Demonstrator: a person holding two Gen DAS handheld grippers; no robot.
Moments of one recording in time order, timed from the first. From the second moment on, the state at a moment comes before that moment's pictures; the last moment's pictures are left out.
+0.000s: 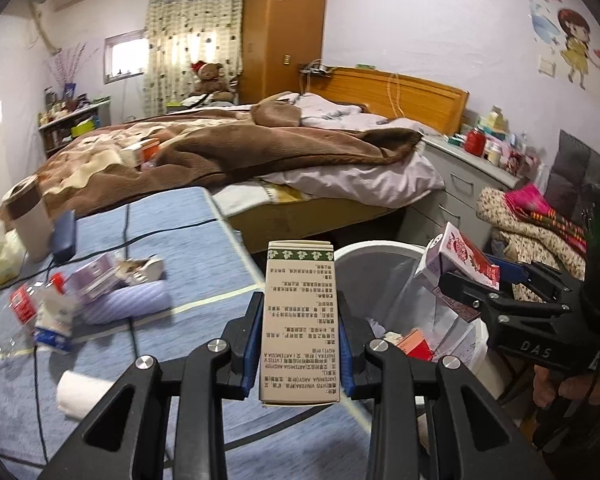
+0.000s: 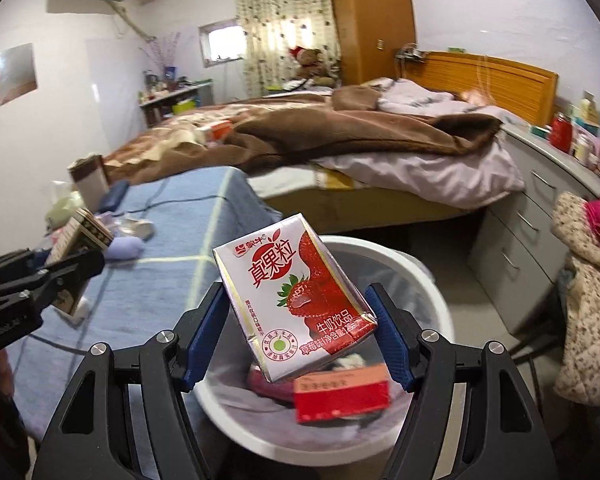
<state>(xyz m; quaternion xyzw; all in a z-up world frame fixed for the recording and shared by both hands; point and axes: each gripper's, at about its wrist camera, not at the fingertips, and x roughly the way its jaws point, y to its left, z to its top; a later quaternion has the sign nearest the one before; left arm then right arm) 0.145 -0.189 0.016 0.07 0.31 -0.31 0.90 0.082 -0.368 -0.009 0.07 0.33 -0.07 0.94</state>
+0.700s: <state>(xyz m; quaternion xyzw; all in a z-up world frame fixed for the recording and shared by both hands) 0.153 -0.261 -0.010 0.10 0.34 -0.35 0.86 0.085 -0.412 -0.040 0.09 0.38 -0.11 0.91</state>
